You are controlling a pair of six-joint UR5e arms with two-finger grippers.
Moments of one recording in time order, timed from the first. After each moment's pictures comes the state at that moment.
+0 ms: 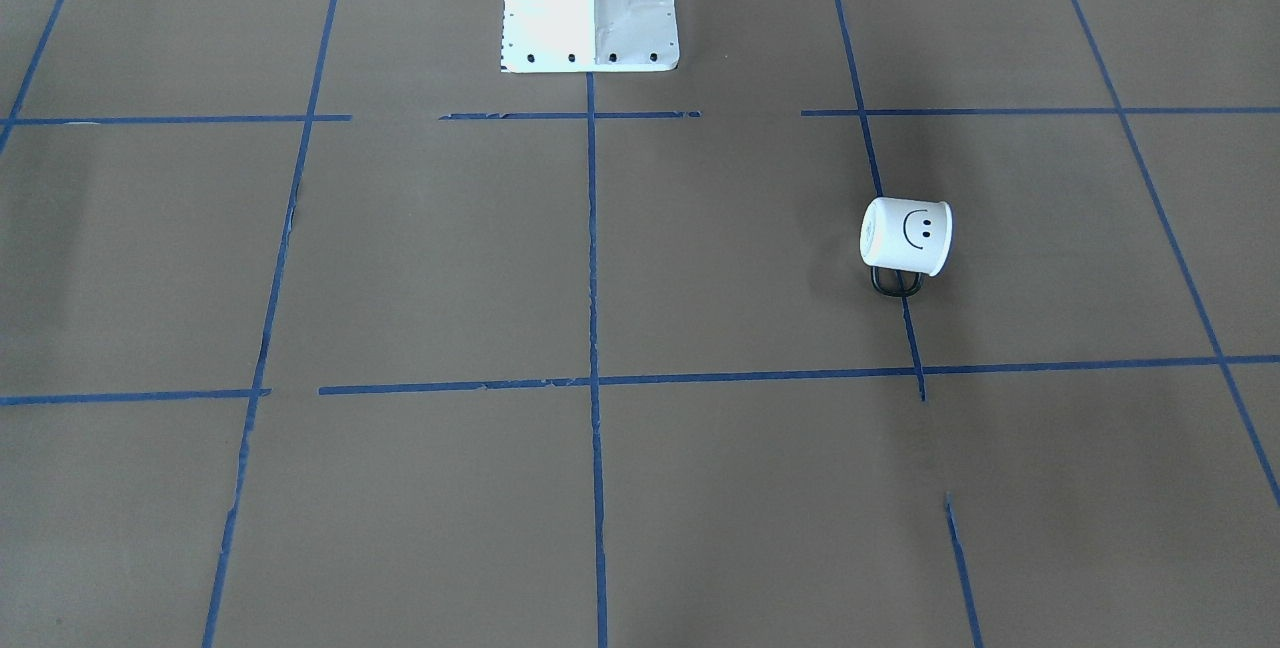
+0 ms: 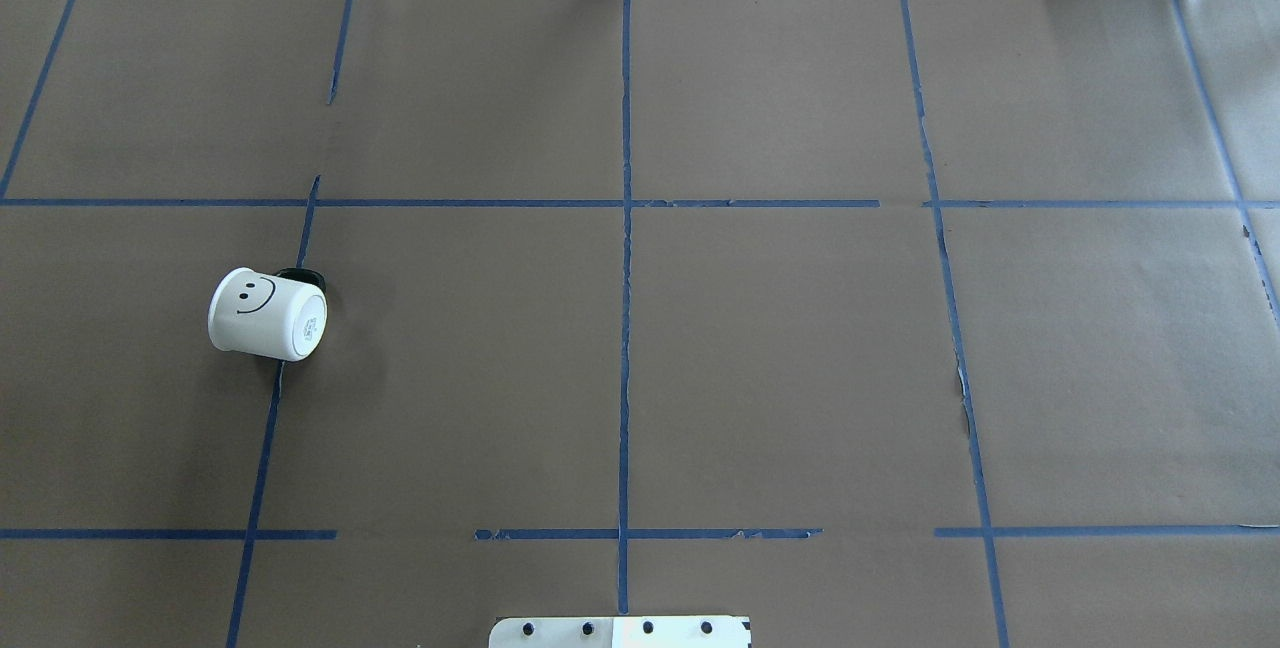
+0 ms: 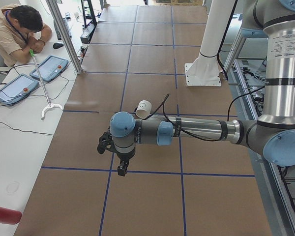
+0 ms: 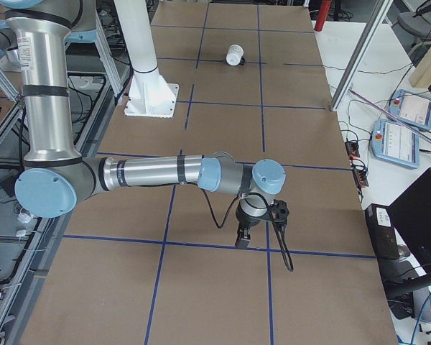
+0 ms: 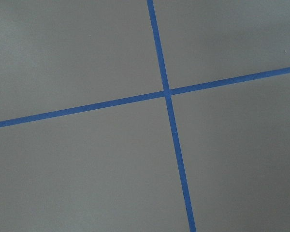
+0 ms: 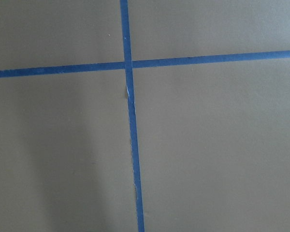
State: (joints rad) left arm -1.61 -1.53 -1.68 -1.56 -2.34 0.17; right arm 1.53 -1.54 1.64 -1.83 2.27 0.01
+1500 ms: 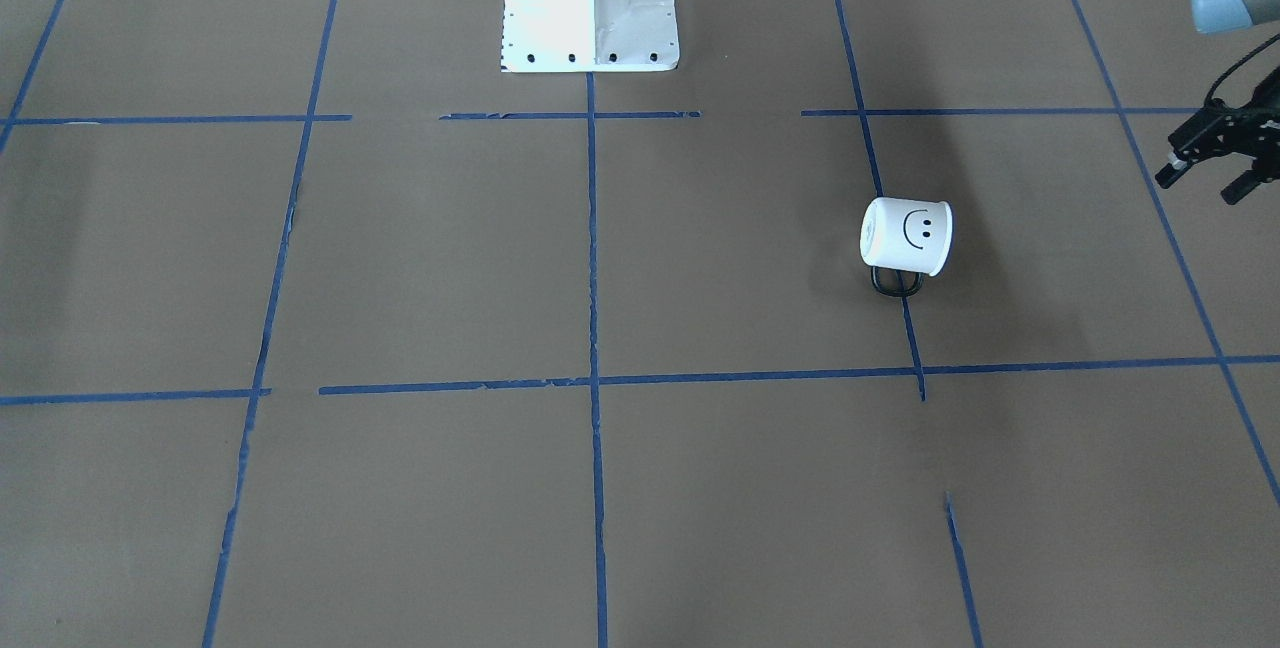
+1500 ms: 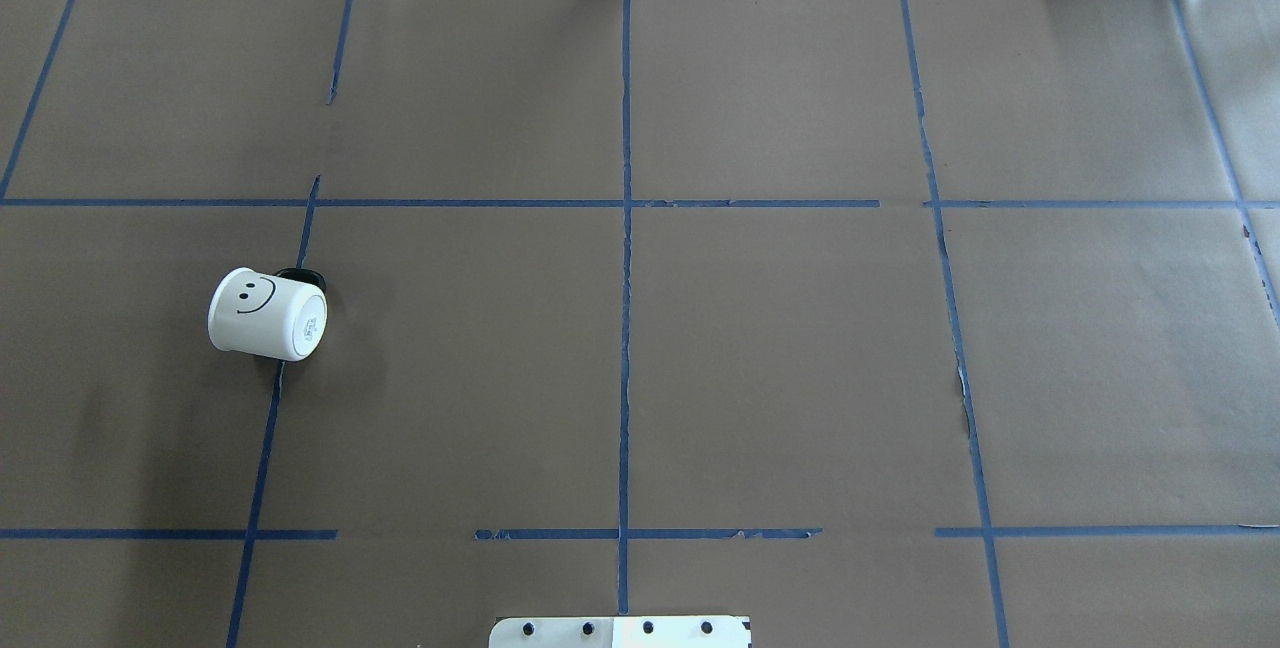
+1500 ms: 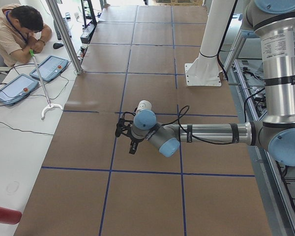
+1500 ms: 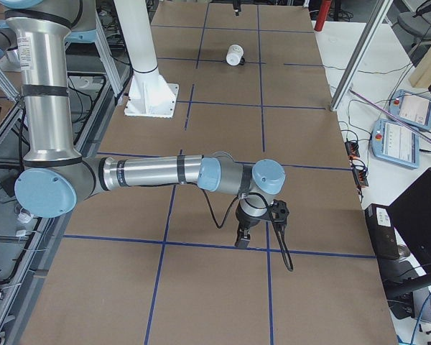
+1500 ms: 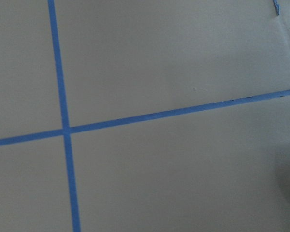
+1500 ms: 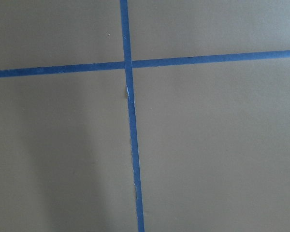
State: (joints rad) left arm -1.21 -1.30 -1.66 -2.63 -2.33 -0.76; right arm 1.53 -1.54 1.64 -1.83 2.27 0.01
